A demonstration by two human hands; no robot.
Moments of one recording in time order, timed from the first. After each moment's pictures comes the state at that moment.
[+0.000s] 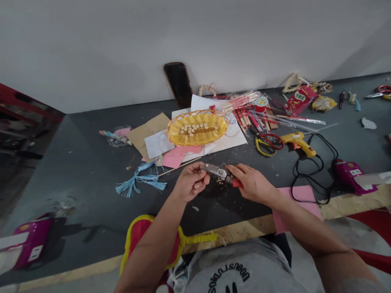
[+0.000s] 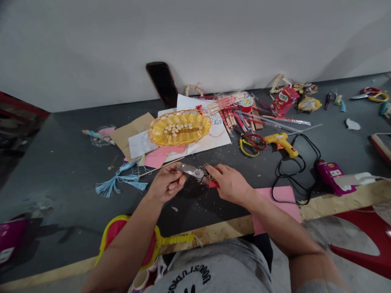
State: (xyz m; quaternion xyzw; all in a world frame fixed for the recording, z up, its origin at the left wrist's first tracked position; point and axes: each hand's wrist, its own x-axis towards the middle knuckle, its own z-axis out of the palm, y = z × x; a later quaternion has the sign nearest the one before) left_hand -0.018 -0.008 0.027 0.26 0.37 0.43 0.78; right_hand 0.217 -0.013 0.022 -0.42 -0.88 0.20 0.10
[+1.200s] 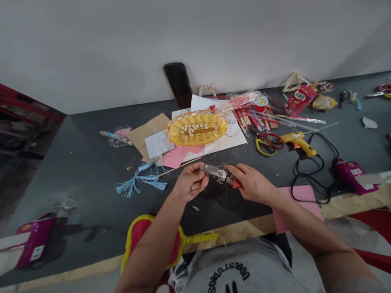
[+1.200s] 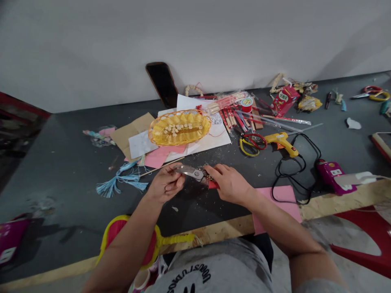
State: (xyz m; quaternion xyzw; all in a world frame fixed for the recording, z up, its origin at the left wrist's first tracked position) left_hand -0.024 -0.008 0.025 0.26 0.32 0.42 0.81; right_hand 0.218 -0.013 0.025 -0.40 -0.88 0.22 0.10
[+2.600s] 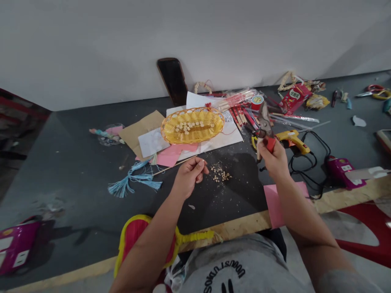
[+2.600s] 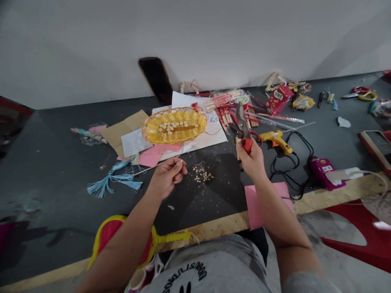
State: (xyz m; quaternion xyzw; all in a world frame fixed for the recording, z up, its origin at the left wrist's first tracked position) left_hand -0.007 -0.003 0.019 0.35 0.49 0.46 0.66; right_hand 0.266 0.028 0.016 -0.61 -0.55 0.30 0.50
